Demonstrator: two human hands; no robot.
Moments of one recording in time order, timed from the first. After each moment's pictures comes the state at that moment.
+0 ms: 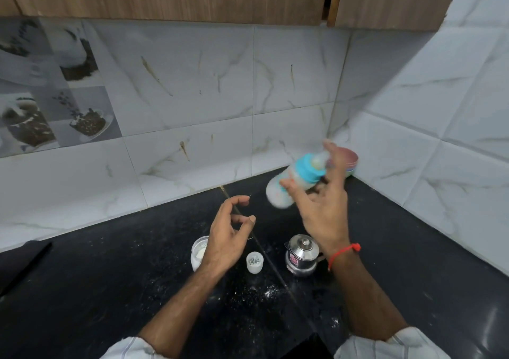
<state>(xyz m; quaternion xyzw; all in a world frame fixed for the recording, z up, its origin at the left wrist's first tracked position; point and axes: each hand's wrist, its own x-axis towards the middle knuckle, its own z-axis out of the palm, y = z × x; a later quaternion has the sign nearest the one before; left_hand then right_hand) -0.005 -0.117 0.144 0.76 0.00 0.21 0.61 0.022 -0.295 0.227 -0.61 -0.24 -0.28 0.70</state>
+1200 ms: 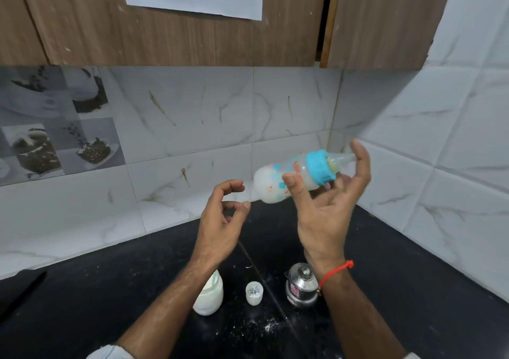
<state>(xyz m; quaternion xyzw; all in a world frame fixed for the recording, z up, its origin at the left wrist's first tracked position) 0.001 -0.108 0.229 0.75 -0.04 0.28 0.60 0.011 -0.269 0.279 -0.50 -0.28 -0.32 0.76</state>
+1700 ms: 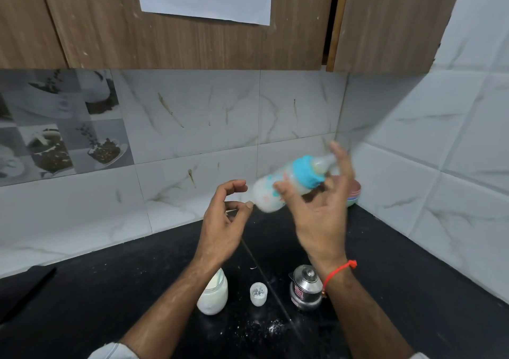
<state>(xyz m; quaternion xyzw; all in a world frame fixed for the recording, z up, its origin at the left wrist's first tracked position) -0.005 -0.104 0.233 0.74 -0.04 0.28 0.60 0.009 -0.265 0.280 -0.53 -0.28 -0.28 0.75</state>
